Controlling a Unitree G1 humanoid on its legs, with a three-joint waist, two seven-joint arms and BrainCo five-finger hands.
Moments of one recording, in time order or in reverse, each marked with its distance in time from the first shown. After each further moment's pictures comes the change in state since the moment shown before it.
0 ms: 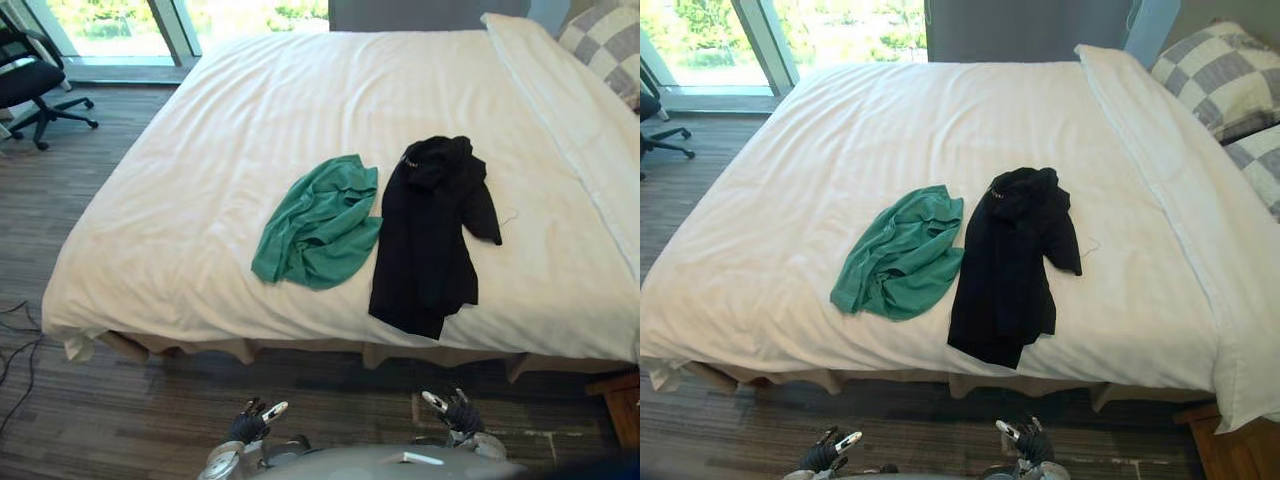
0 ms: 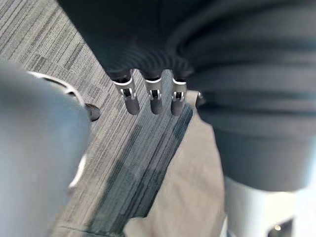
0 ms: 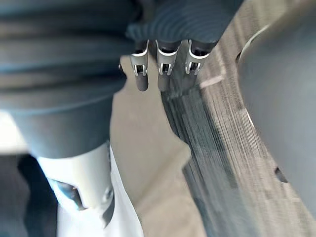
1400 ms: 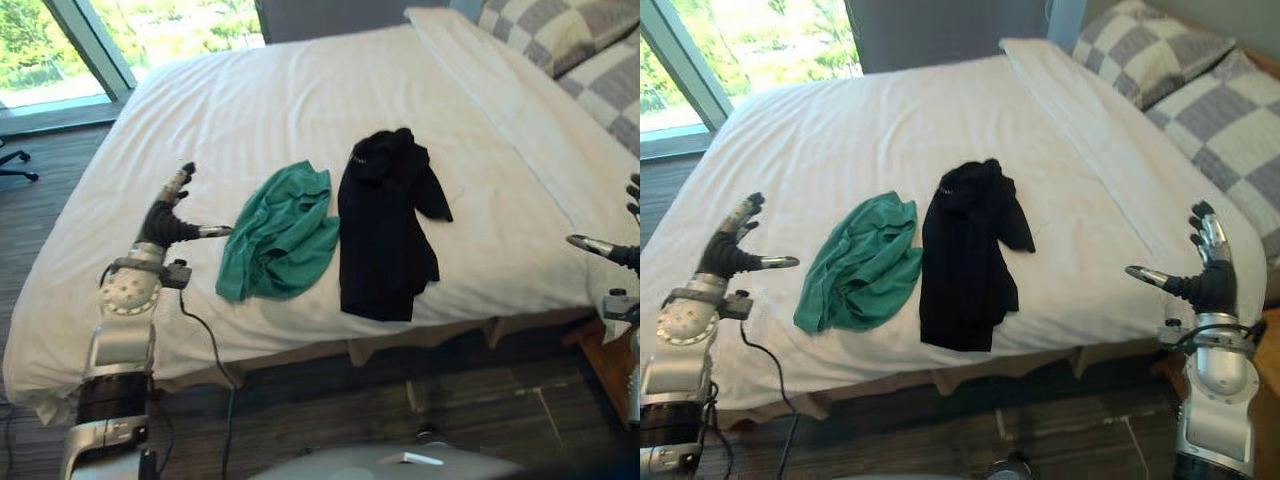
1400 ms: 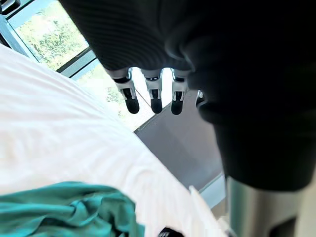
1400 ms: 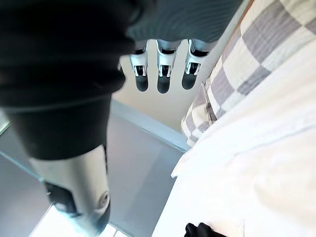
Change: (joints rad) left arm -0.353 0.435 0.055 -0.907 0.527 0.069 -0.098; right arm -0.113 -0.428 -0.276 -1.161 -0.329 0.051 0.031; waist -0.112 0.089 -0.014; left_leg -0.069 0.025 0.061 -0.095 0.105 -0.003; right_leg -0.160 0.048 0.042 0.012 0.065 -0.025
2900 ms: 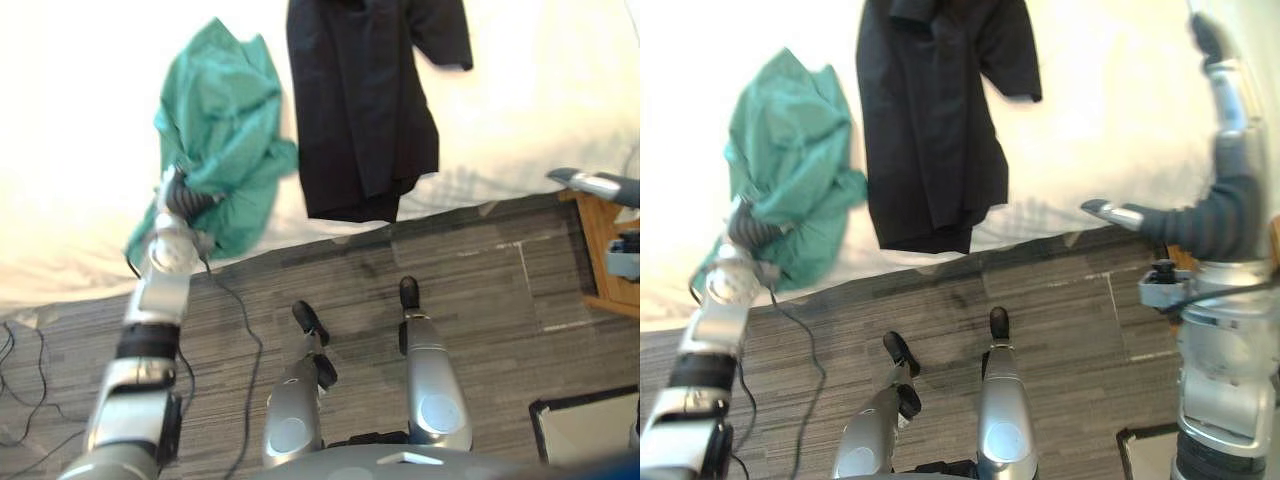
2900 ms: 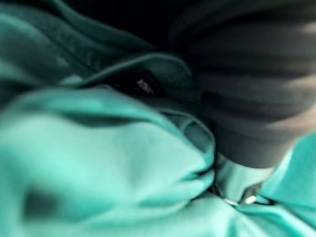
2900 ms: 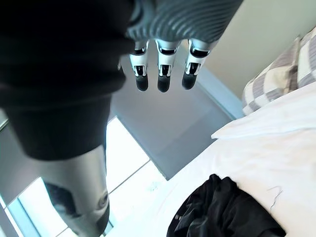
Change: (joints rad) left arm -0.001 -0.096 -0.141 0.264 0.001 0.004 0.247; right arm -0.205 -0.133 0.208 -0.429 -0.266 -0.070 -0.116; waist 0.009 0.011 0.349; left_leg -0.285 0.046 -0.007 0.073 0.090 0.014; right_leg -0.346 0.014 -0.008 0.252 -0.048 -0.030
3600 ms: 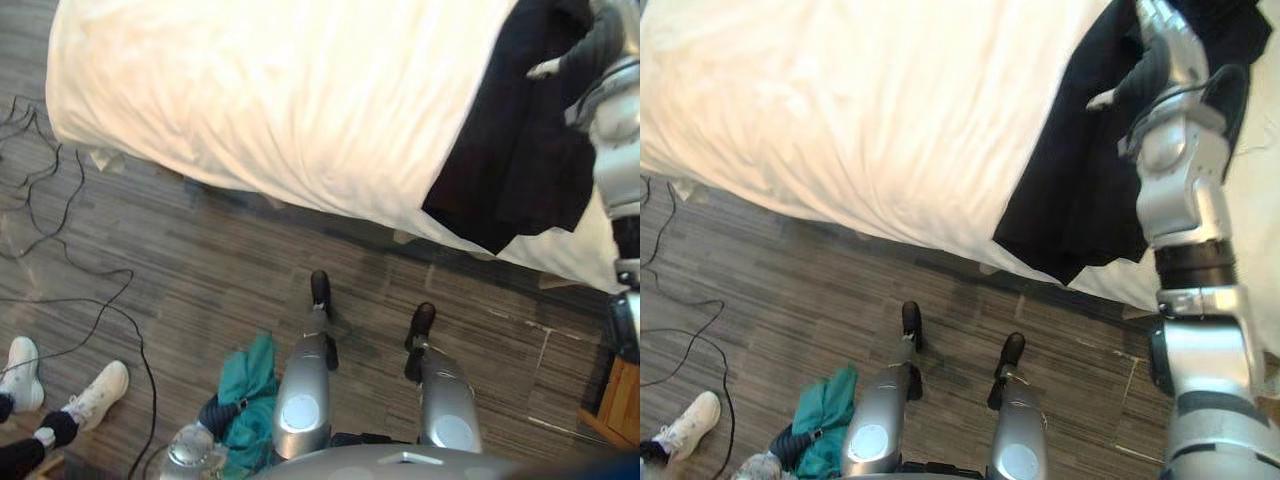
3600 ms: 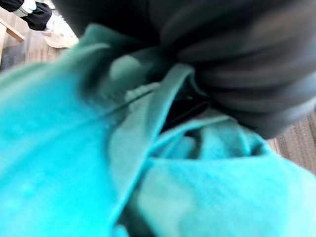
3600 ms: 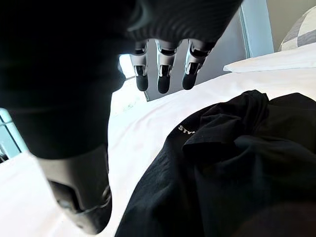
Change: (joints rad) left arm 0.385 -0.105 -0.028 0.386 0.101 -0.029 -0.212; right arm -0.889 -0.220 0.413 0.973 -0.311 0.484 0.059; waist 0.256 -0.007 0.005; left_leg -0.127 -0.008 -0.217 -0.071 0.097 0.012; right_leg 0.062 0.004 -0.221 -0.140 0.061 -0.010
